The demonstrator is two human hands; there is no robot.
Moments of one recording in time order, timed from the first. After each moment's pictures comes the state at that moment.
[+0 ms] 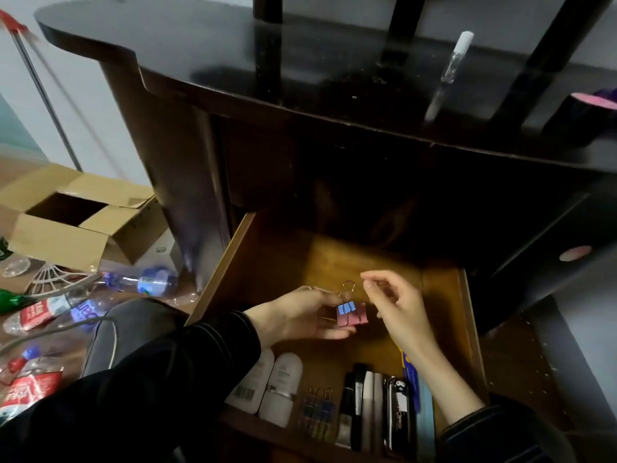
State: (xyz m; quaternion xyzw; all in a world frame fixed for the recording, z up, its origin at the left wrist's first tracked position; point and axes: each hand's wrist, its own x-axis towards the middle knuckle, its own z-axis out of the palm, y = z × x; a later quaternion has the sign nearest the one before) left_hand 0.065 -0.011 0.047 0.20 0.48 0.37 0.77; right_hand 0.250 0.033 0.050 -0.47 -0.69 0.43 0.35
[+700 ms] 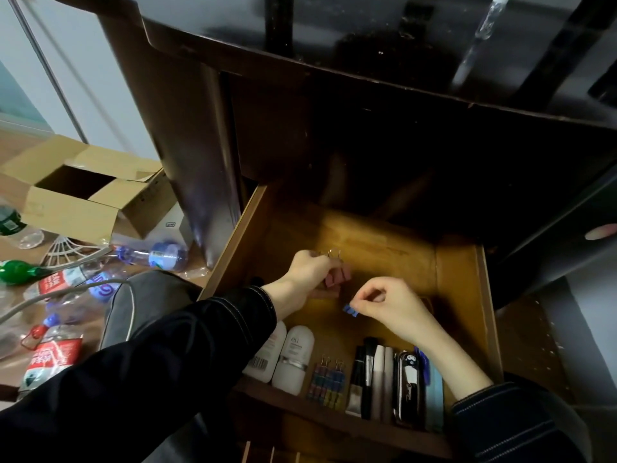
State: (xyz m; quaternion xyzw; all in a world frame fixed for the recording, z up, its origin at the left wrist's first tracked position) left_hand 0.060 -0.002 0.037 0.21 0.65 0.44 0.59; right_hand 0.246 0.027 0.035 -0.47 -0.76 0.43 0.12
